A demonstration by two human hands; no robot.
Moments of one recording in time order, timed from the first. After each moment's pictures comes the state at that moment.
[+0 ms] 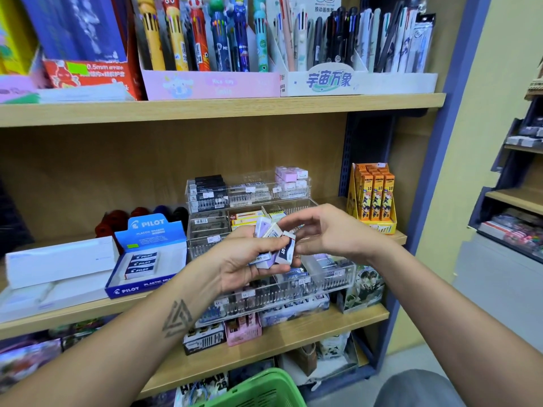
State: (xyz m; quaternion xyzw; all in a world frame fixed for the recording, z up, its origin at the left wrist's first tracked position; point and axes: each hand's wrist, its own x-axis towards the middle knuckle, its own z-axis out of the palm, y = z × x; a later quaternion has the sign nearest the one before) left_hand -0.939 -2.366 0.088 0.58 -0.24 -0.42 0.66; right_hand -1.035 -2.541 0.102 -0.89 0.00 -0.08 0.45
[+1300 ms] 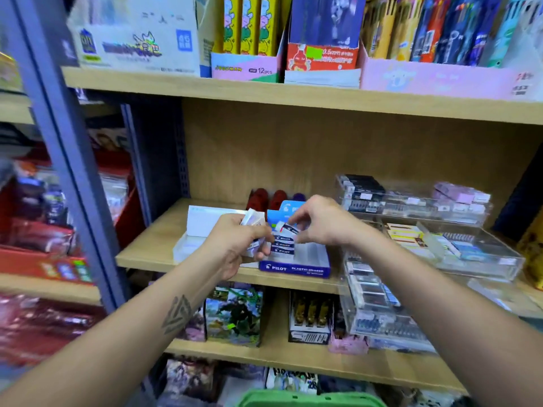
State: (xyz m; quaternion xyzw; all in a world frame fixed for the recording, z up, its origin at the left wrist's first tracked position) left_hand -0.820 -2.155 0.069 0.68 -0.06 -0.11 0.72; right_hand -0.832 -2.335 0.107 -0.98 -0.05 -0.05 0.17
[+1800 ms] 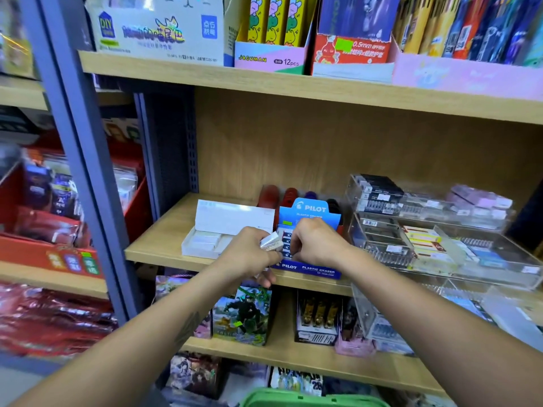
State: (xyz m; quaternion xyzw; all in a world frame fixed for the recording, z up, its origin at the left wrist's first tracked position) left_hand -0.816 -2.142 0.041 0.80 -0.14 -0.15 0.57; right_hand -0.804 -2.313 0.052 -1.00 -0.05 -0.04 0.08
